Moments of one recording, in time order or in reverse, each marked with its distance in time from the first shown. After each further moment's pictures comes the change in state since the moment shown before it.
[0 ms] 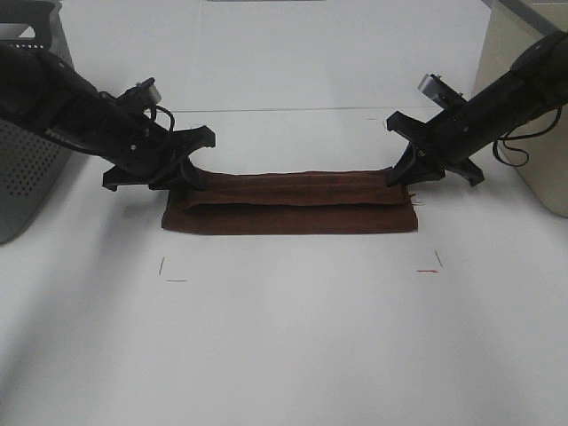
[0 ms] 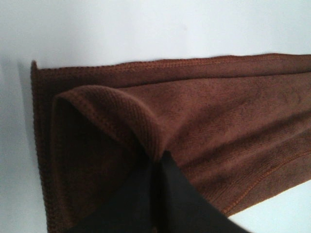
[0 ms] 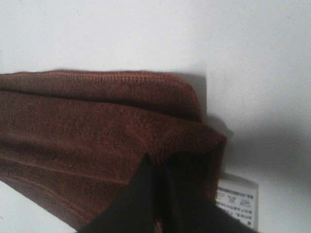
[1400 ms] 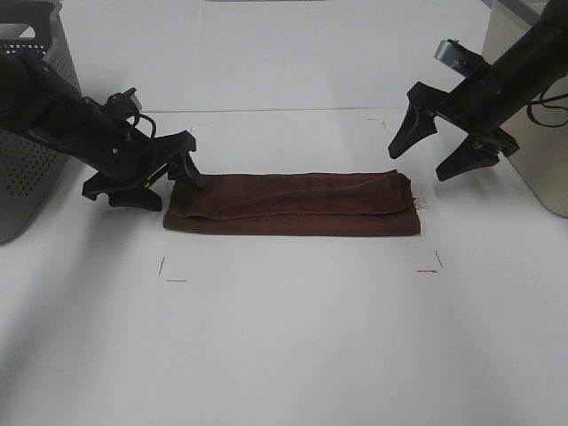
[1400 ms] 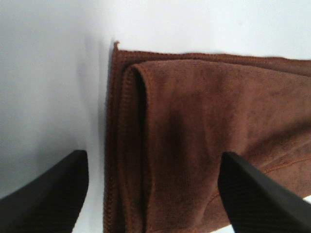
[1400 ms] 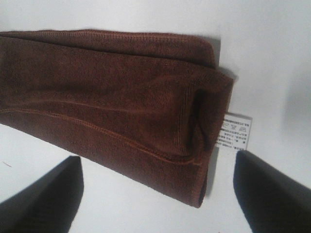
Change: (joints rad) left arm 0.049 0.025 -0.013 0.082 0.062 -0.108; right arm -0.001 -0.152 -0.003 -0.175 0.164 0.107
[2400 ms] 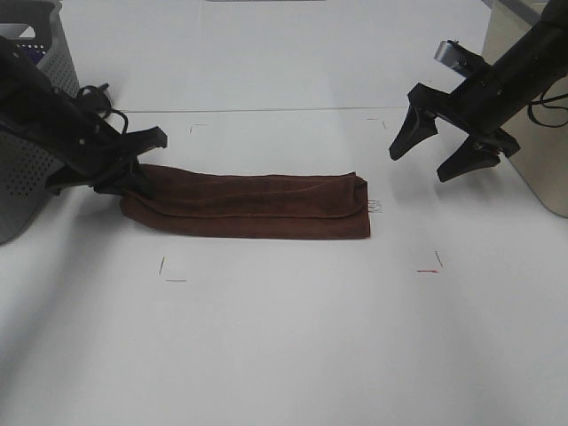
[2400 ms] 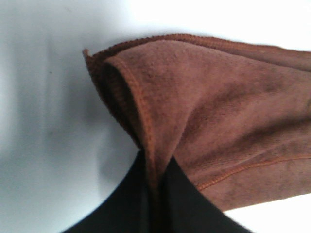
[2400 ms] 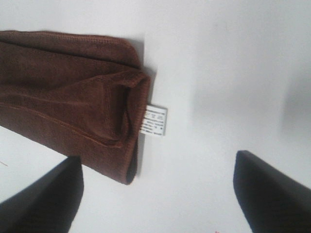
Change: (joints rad) left arm 0.062 -0.070 0.002 0.196 0.091 -0.143; right arm 0.000 0.000 0.000 -0.009 0.001 0.000
